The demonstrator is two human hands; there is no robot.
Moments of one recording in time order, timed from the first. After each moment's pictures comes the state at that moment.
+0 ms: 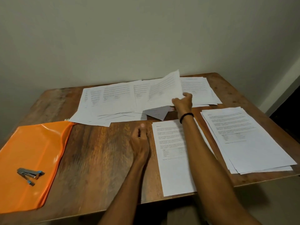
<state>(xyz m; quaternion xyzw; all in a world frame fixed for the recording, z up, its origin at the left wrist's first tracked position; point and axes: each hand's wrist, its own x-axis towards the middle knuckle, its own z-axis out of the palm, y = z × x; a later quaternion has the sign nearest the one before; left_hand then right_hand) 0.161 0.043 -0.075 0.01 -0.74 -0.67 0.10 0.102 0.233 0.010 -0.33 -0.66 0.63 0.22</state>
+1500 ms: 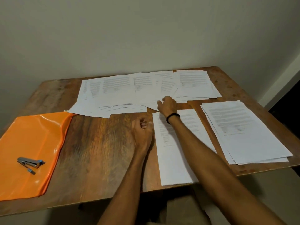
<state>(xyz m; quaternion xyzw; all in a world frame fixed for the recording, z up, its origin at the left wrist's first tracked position) 0.162 0.041 -0.083 -0.02 -0.78 -0.61 0.09 0.093 0.185 -0.034 -0.27 -0.89 0.36 0.11</state>
